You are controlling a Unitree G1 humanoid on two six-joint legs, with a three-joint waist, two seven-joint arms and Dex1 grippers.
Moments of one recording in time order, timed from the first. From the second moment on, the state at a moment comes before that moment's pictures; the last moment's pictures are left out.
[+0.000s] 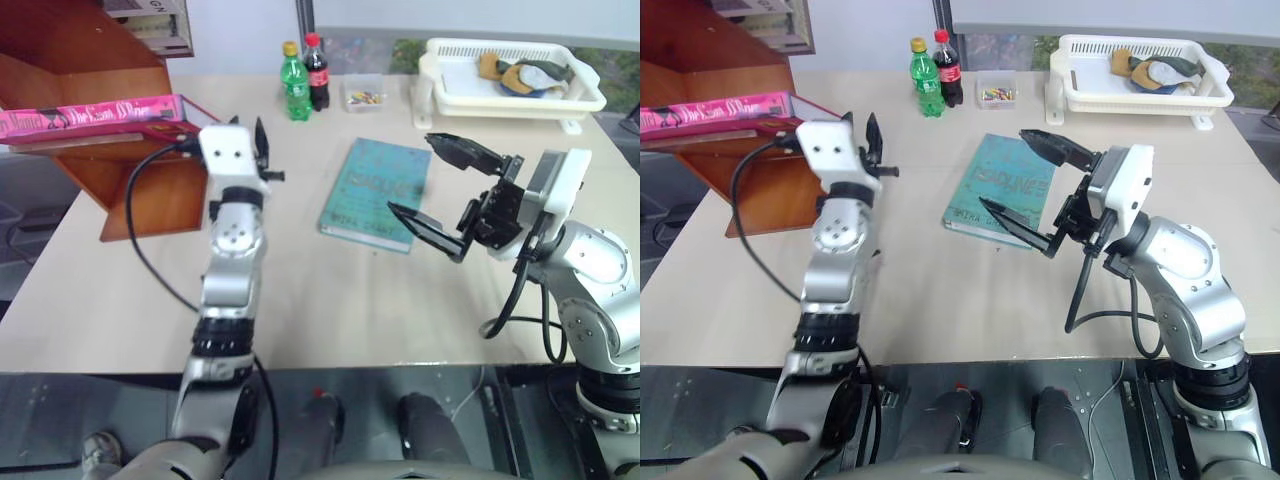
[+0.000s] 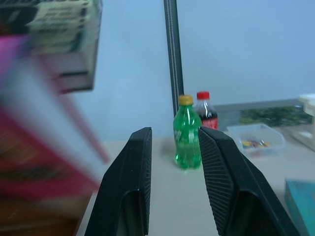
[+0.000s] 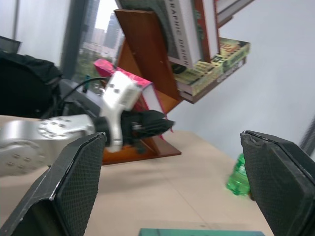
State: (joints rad) left arm -0.66 0.19 0.08 0.13 0.05 0.07 0.18; right arm -0.40 -0.50 -0.03 -0.56 0.55 0.28 0.69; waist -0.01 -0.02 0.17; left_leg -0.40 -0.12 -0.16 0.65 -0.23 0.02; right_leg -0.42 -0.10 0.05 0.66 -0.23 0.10
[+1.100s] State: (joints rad) left arm -0.45 0.34 0.18 -0.01 -0.33 0.16 -0.31; right arm -0.31 -0.56 -0.04 -0.59 0.54 0.32 0.69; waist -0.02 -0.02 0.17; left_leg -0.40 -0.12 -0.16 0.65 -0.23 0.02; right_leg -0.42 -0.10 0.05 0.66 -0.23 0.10
